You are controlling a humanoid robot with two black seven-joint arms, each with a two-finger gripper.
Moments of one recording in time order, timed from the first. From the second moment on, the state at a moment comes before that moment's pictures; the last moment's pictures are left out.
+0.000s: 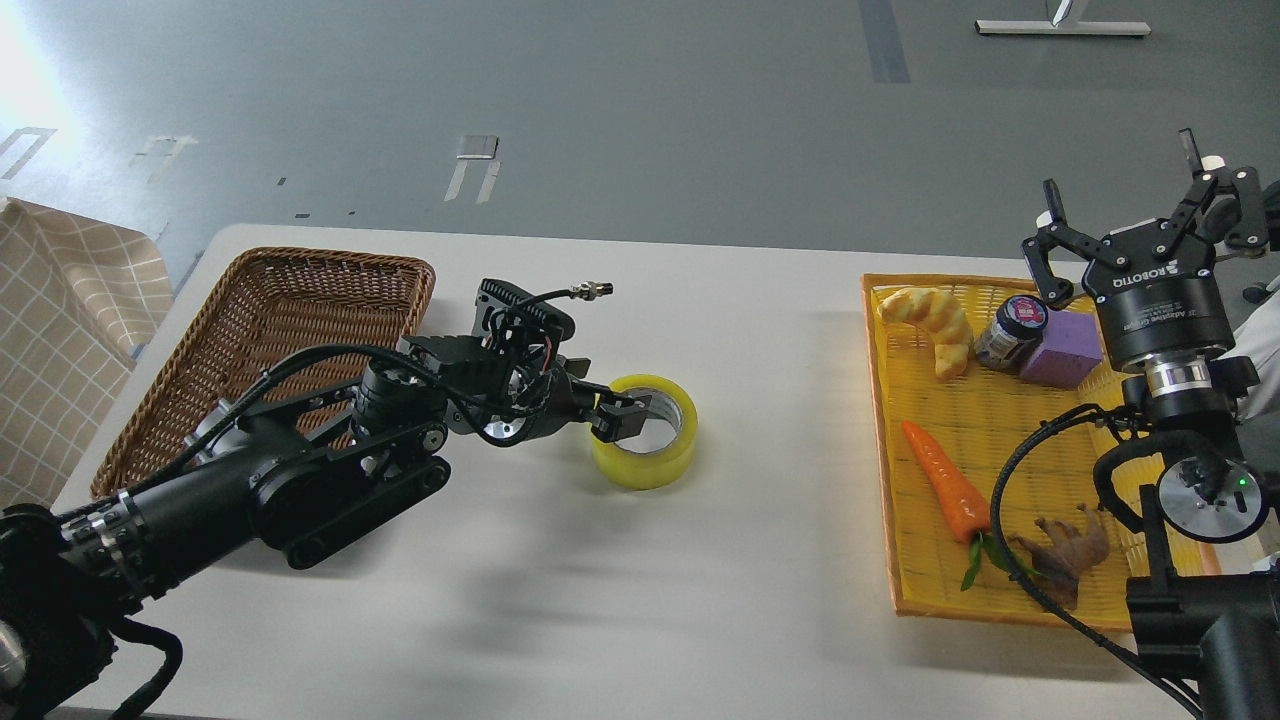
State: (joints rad) left arm -0.70 0.30 -0.57 -1.22 2.01 -0.48 0.07; right arm 0.31 -0.02 1.75 1.15 -0.47 0.49 0.00
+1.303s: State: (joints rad) left arm -0.70 0.30 -0.58 -1.21 2.00 -0.48 0.05; right arm 0.30 -0.02 1.75 1.15 -0.47 0.49 0.00
